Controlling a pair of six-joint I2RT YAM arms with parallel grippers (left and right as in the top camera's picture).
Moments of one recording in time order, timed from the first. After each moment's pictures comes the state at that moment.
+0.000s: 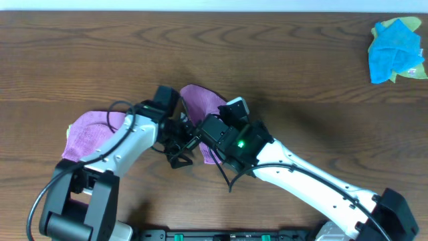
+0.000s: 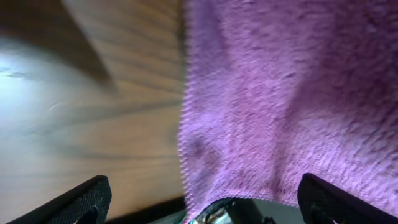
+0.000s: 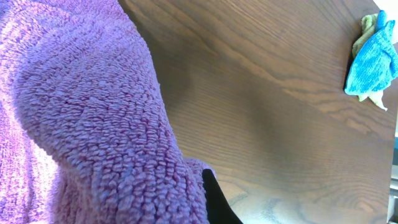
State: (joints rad) left arm -0.37 1.65 0.94 -0.71 0.69 -0.91; right arm 0.92 1.57 1.22 -1.05 0.68 0.49
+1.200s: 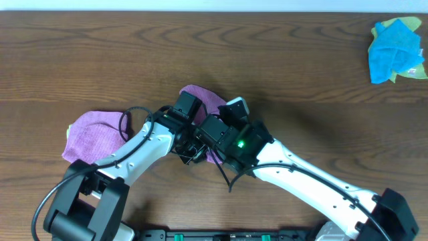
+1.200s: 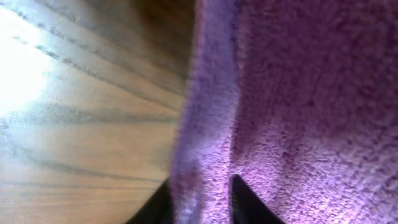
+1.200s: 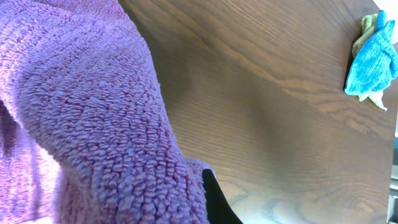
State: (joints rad) left arm -0.50 1.65 0.92 -0.60 0.53 -1.22; right arm 0.92 1.57 1.22 -1.05 0.68 0.49
